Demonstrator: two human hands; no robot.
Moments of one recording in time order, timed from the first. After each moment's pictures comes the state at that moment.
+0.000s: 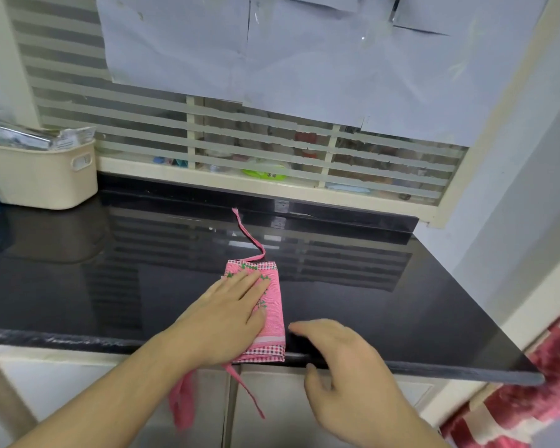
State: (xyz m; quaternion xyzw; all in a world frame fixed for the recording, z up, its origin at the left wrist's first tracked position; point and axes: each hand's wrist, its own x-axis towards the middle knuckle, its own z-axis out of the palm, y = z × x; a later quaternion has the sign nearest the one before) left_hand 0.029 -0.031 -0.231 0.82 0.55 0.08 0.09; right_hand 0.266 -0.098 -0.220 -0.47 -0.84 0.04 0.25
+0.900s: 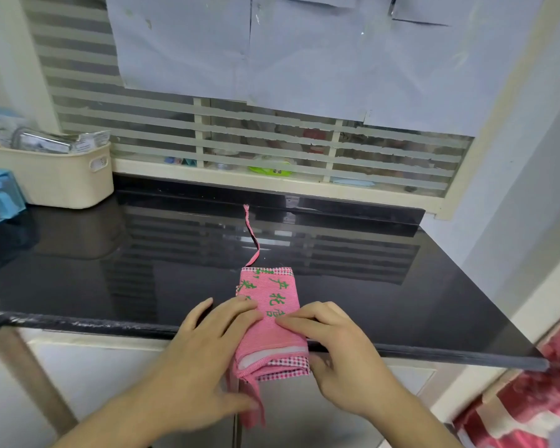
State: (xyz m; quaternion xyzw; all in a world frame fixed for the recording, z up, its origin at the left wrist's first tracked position) left_hand 0.007 -0.118 -0.252 0.85 0.50 0.17 0.03; right_hand 0.269 -0.083 -0.242 -0.38 -0.87 0.11 0.29
